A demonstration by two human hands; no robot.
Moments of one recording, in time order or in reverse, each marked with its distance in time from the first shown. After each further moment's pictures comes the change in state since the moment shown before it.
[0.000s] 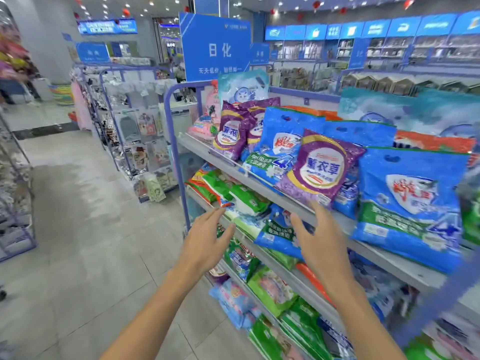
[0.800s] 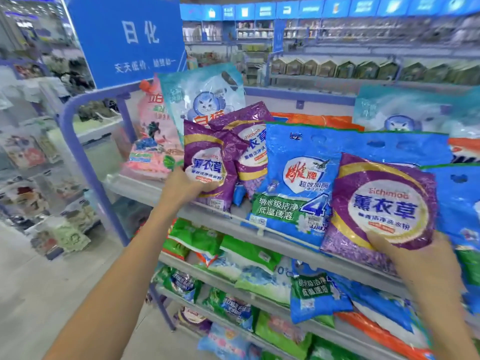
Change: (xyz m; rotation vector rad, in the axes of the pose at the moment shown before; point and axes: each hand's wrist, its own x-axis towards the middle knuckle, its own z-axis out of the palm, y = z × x) left_hand 0.425 -0.095 -0.012 -0.326 -0.222 -0.103; right_hand 0.139 0.007 0.055 -0.111 0.688 0.604
